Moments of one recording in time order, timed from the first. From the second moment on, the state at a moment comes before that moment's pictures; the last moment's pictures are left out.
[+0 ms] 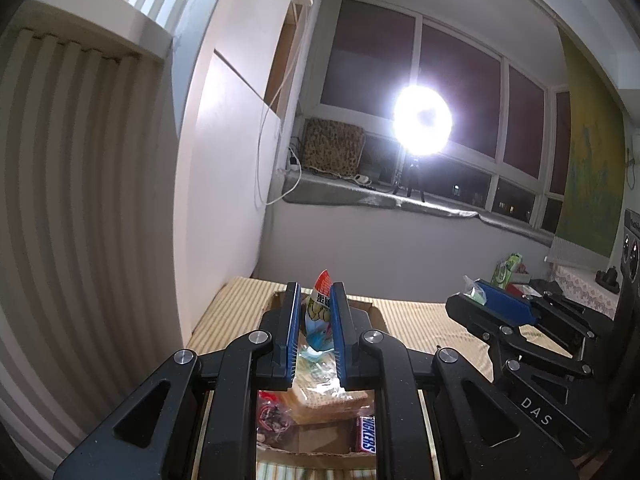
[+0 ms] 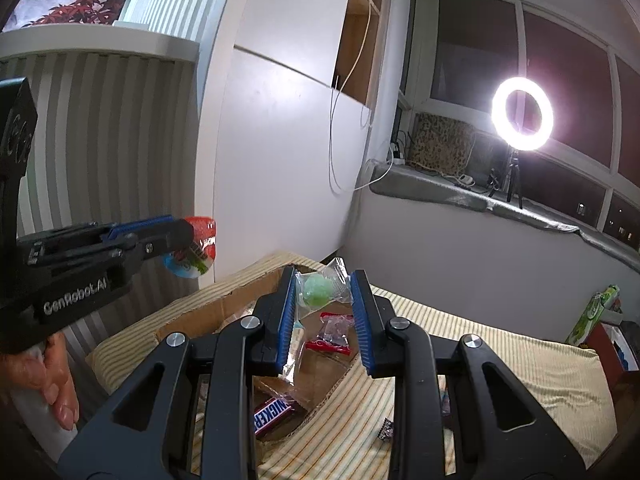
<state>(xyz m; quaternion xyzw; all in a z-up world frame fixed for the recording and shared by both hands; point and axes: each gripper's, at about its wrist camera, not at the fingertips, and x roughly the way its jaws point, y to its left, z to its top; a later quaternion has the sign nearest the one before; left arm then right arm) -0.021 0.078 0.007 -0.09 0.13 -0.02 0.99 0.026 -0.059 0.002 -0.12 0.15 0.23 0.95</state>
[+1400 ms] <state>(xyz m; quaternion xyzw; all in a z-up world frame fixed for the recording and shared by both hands) -0.015 0.079 -0.007 -0.07 0.17 0.01 0.98 0.042 -0.078 -0.020 -0.07 0.17 0.22 0.96</state>
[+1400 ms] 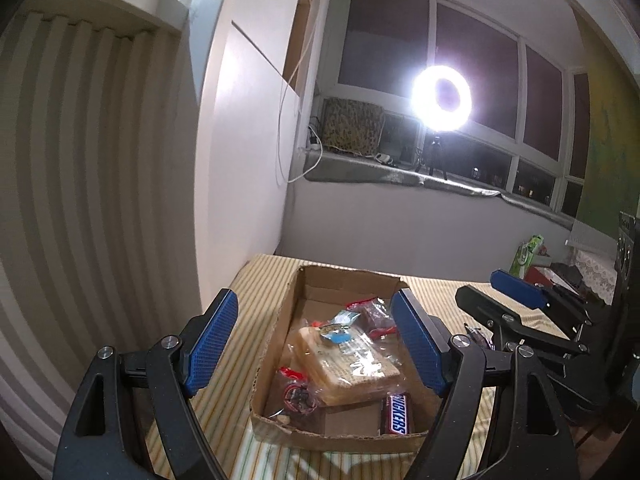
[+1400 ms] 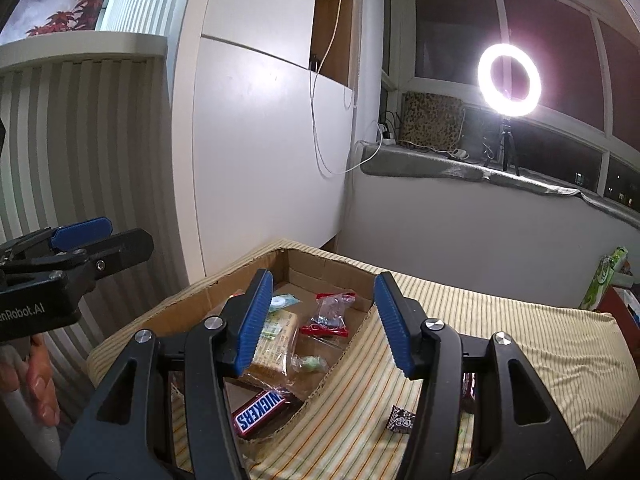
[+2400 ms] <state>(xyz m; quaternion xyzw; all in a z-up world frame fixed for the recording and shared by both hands) -0.013 -0.094 -0.007 0.03 0.18 -0.14 0.97 -0.017 -0.270 -0.035 0.02 0.18 0.04 0.98</state>
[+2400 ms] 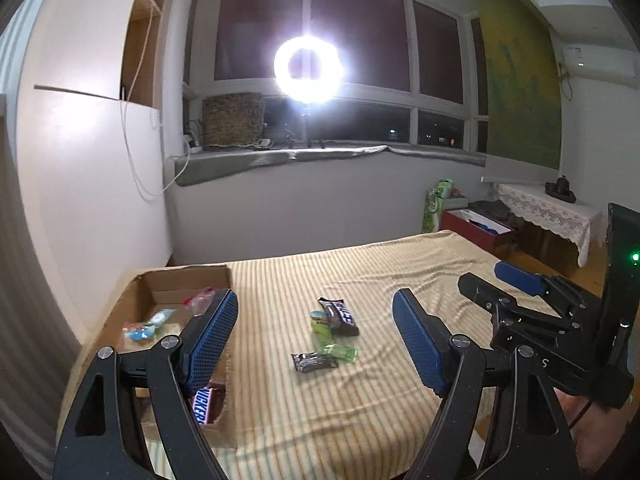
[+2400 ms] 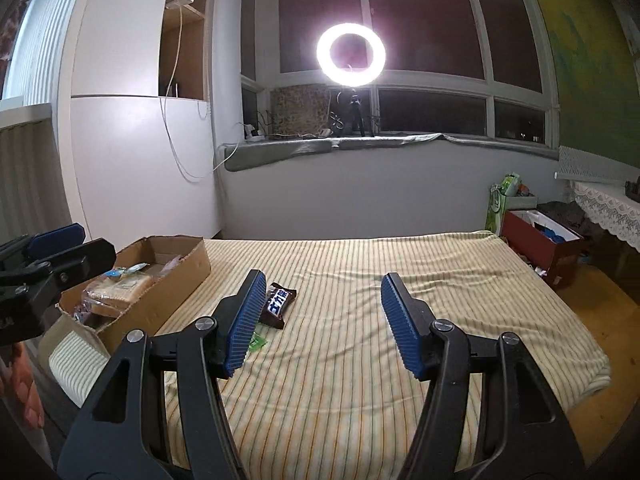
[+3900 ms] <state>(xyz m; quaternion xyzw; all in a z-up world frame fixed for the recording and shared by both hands) 0.059 -0.094 -0.128 -0.04 0.33 -0.12 0.94 0.088 -0.242 -0.131 -0.12 0.39 0.23 0.88</state>
